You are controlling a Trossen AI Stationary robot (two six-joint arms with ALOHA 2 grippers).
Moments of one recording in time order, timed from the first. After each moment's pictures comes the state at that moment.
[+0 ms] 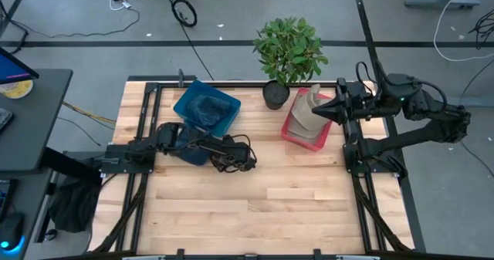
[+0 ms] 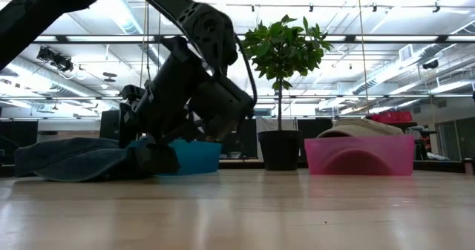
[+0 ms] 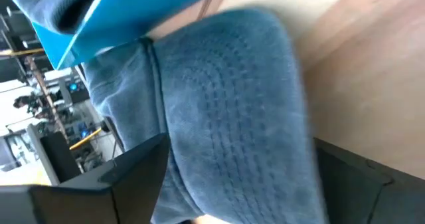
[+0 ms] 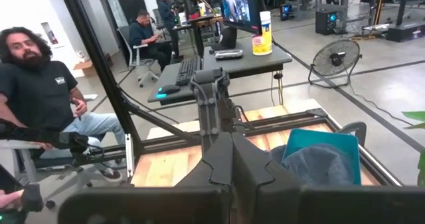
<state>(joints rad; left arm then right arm) -0.09 2.31 1.61 -1.57 -0.42 -0.98 0.00 0.86 1.28 -0.54 -0.02 0.19</state>
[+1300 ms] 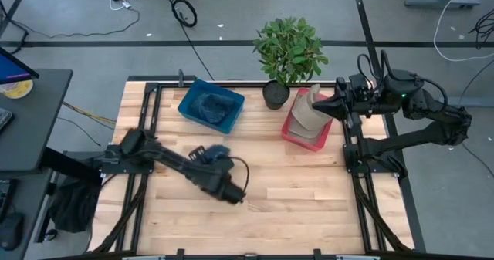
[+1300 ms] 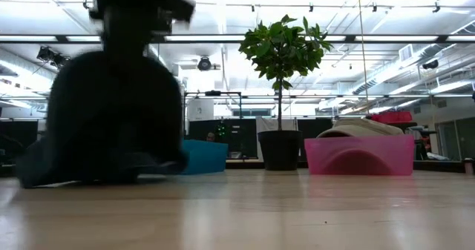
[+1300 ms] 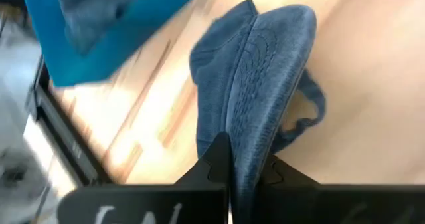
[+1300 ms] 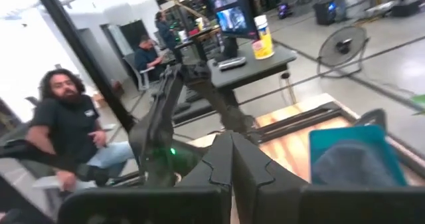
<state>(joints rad) -0.41 1.99 1.69 -1.56 -0.49 -1.08 -0.05 0.86 1.28 -0.49 -0.07 0.36</state>
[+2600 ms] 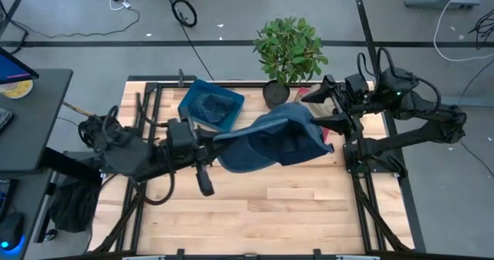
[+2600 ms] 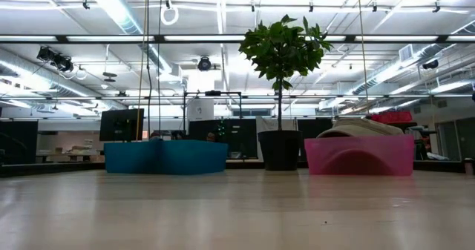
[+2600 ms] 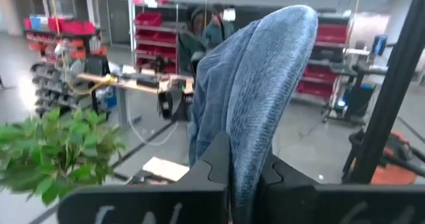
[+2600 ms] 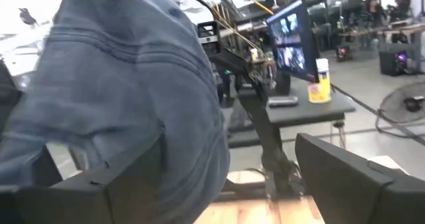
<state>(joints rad) -0.60 1.71 2.32 -0.56 -0.97 -0.10 -0.05 0.94 1.28 -0.22 -0.25 0.26</state>
